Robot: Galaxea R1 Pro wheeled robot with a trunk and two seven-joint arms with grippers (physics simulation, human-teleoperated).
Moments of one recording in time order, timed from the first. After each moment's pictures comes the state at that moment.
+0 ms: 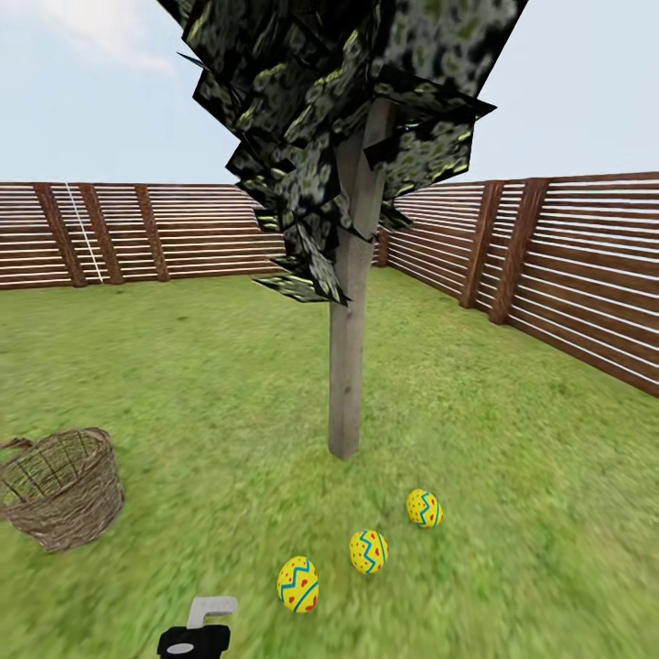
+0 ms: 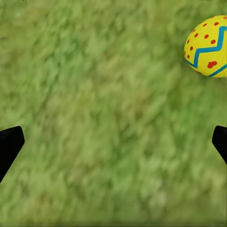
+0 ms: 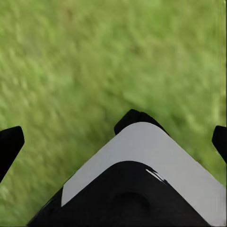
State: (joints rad) left arm -0.49 0.07 -1.05 -0.23 1.01 -0.05 0.34; right arm 0.10 -0.03 -0.71 -0.49 -0.25 0.12 0.30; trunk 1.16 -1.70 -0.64
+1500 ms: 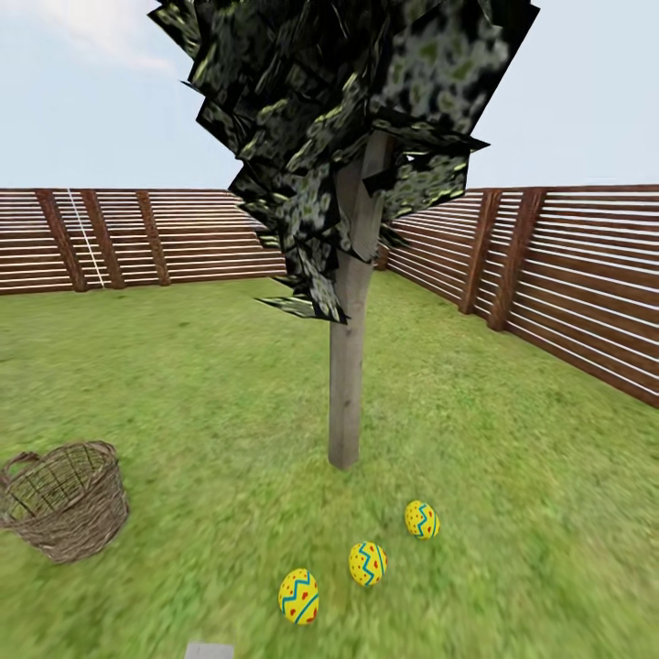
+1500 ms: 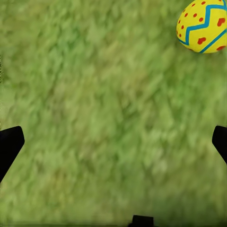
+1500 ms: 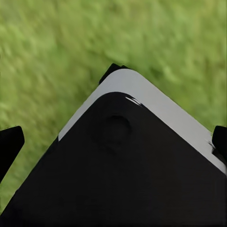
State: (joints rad) left arm -0.39 0.07 -1.11 -0.23 1.01 -0.11 0.34; right arm 0.10 -0.03 -0.70 -0.35 -0.25 0.12 0.24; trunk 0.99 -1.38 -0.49
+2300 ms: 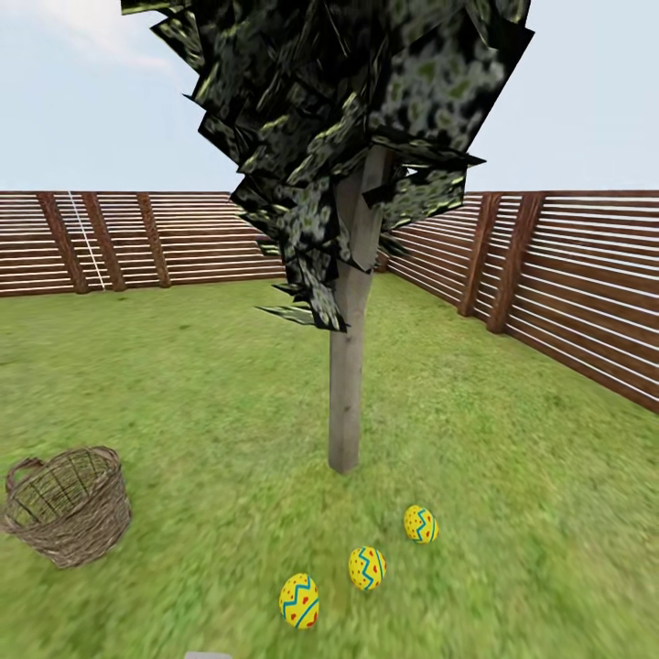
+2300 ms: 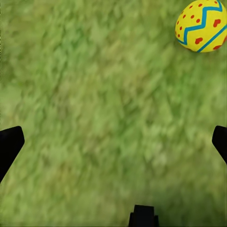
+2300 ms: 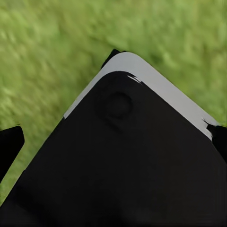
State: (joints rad) left arm -0.37 0.07 -1.12 -0.23 1.01 -0.12 0.34; right arm 0.10 -0.02 -0.70 -0.33 -0.25 0.12 0.24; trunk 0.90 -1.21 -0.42
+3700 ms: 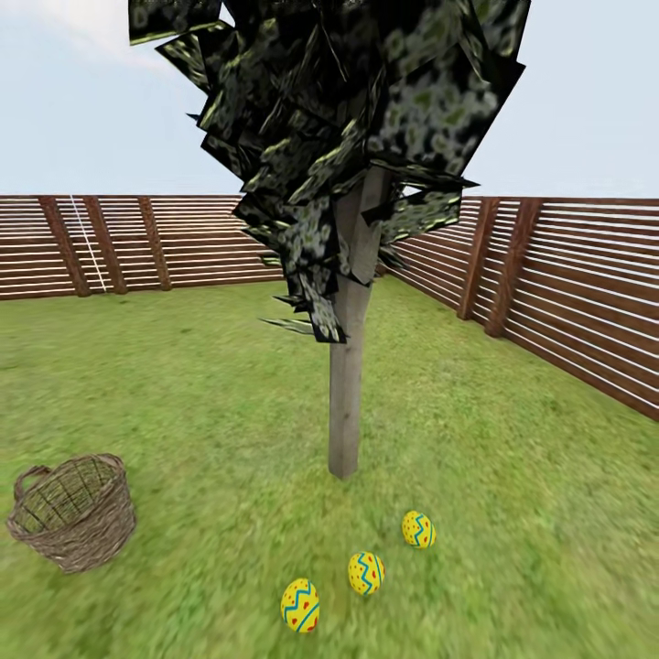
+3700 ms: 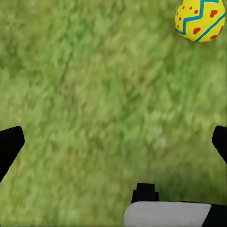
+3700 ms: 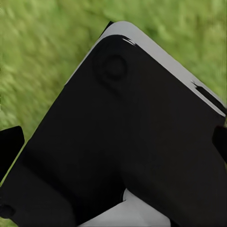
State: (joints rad) left arm -0.34 0.07 -1.12 -0.23 1.02 -0.12 0.33; right arm 0.10 -0.02 -0.69 -0.26 -0.25 0.12 0.24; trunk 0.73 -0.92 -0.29
